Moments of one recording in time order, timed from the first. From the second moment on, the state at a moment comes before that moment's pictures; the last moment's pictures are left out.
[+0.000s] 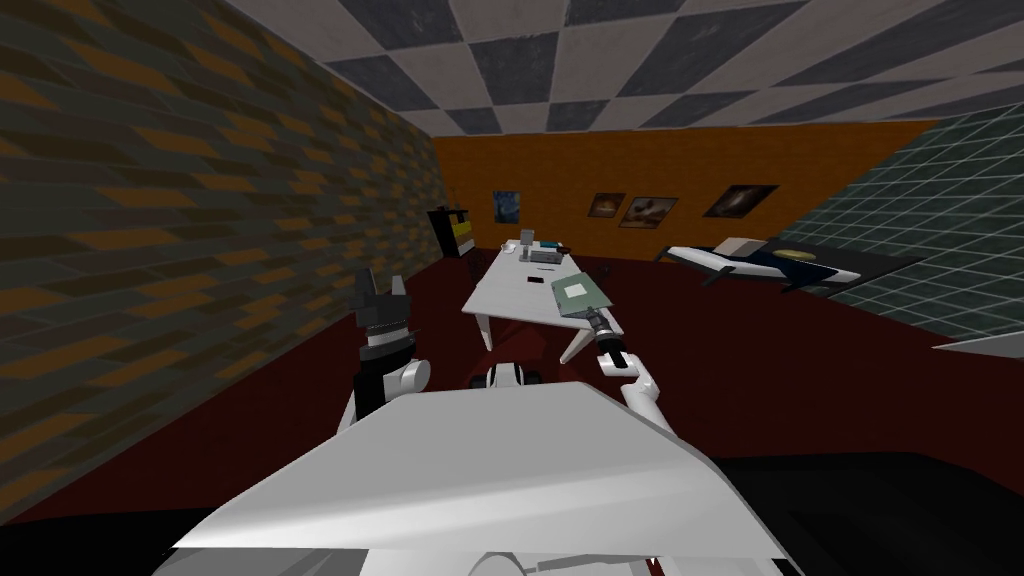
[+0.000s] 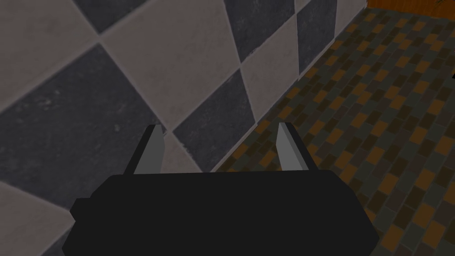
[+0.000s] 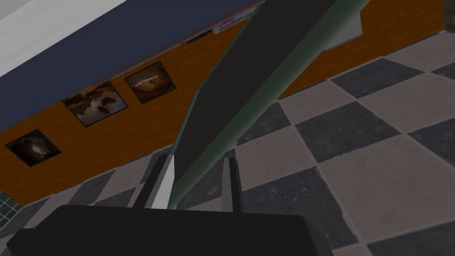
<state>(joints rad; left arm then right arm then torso) 0.46 -0.02 0.05 -2.31 0.04 -0.50 0.02 0.20 -0.36 -0.29 -1.42 0.29 -0.29 0.36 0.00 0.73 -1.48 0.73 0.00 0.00</state>
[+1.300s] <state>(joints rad) 0.46 -0.02 0.05 -2.31 0.04 -0.50 0.02 0.20 -0.49 -0.29 -1.54 0.25 -0.11 0.27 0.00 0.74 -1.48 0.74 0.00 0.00</state>
